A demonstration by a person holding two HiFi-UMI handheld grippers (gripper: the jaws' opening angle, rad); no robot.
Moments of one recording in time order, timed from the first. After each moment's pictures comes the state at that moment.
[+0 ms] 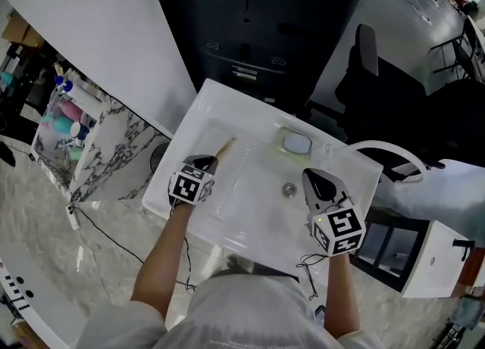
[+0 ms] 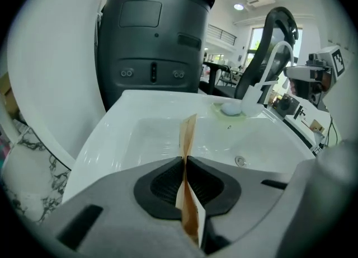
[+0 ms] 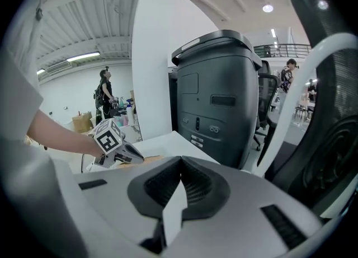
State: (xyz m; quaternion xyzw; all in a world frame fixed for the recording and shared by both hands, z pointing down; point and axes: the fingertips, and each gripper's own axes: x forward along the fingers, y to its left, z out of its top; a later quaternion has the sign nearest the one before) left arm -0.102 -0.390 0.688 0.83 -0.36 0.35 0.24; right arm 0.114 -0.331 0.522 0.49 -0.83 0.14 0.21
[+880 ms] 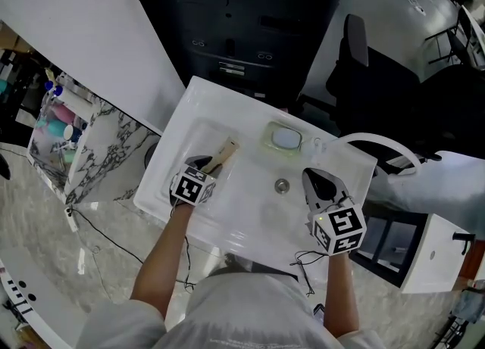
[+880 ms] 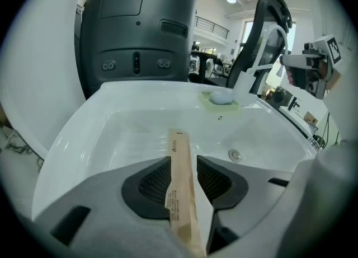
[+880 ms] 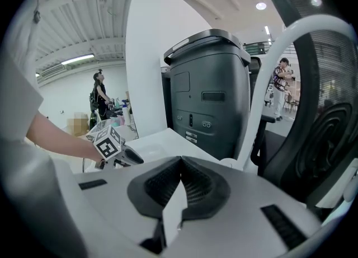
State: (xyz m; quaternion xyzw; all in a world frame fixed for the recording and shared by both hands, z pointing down) left arm -0.066 -0.373 0.714 0.84 -0.32 0.38 0.23; right arm 0.148 -0.319 0.530 0.51 -0.82 0.16 0.21
